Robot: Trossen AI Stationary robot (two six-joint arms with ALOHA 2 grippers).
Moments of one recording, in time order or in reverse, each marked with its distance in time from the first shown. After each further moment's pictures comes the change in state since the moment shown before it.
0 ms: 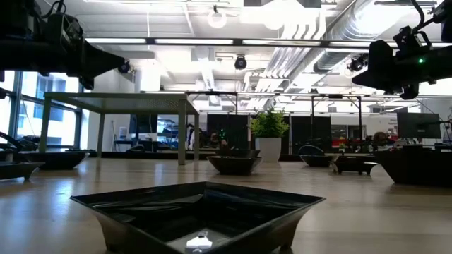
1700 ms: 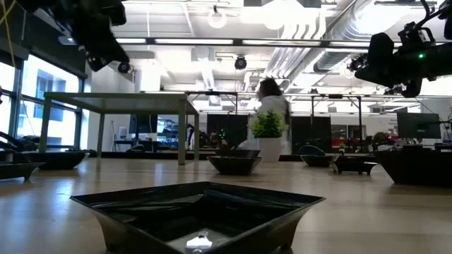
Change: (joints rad) left arm -0.154 0.698 0.675 -0.698 0.076 -0.126; right arm 0.000 0.000 0.000 0.080 0.052 0.029
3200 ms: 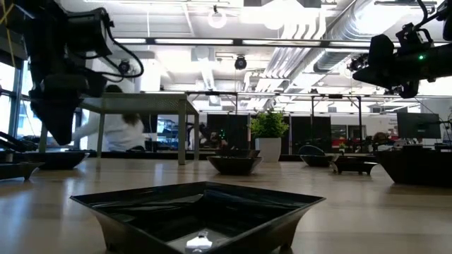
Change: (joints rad) left arm -0.081 0.223 -0.181 -0.259 -0.249 -0.371; right arm 0.000 0.000 0.000 -0.032 -0.049 -0.003
